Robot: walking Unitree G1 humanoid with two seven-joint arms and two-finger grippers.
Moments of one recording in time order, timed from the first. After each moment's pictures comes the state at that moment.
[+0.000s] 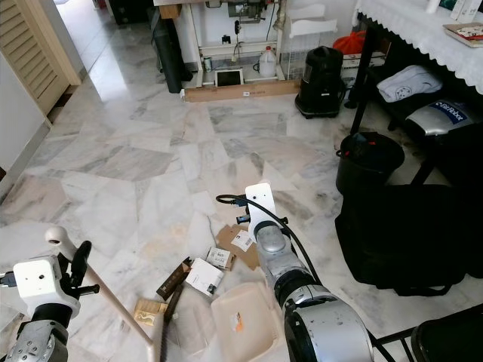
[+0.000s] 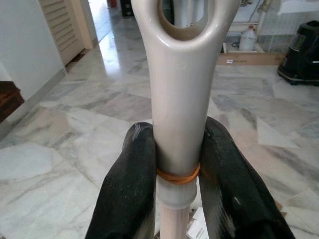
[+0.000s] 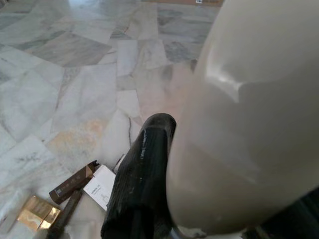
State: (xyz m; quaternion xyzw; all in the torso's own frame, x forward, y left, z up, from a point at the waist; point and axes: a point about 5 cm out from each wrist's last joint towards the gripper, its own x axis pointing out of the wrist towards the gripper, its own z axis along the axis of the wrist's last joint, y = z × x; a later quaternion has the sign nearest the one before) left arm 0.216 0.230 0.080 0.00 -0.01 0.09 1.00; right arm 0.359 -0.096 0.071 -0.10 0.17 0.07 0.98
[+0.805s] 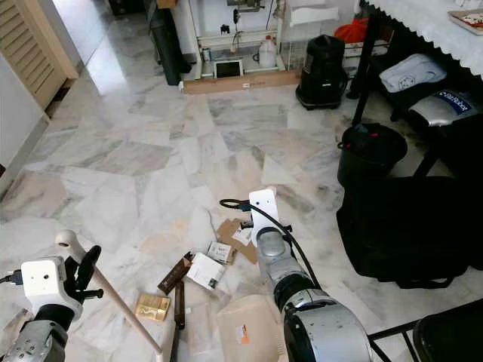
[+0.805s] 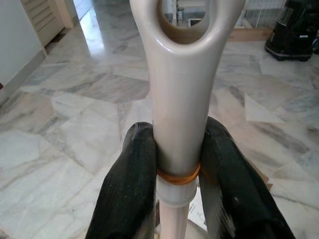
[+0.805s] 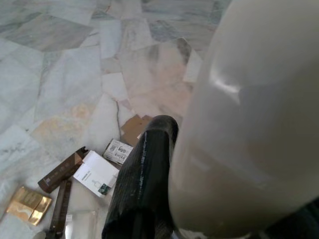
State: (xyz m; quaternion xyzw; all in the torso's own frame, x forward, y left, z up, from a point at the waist) left arm 0.216 0.232 0.073 -0.01 0.02 0.05 1.00; right arm 0.353 -0.100 0.062 -0.11 0.19 0.02 0.98
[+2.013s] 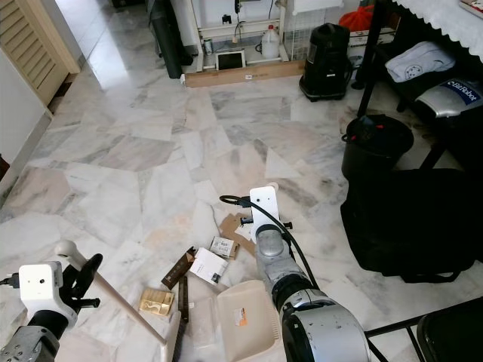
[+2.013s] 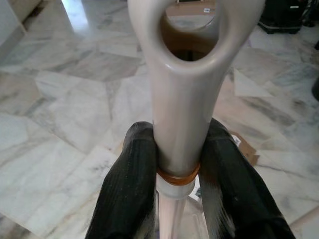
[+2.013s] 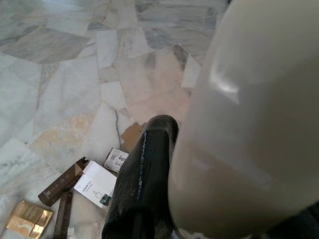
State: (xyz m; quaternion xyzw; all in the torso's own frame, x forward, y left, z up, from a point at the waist) left arm 0.207 0.236 0.071 -0.03 0.07 0.01 1.00; right arm 0.355 -0.096 0.066 -0.10 0.16 0.01 0.98
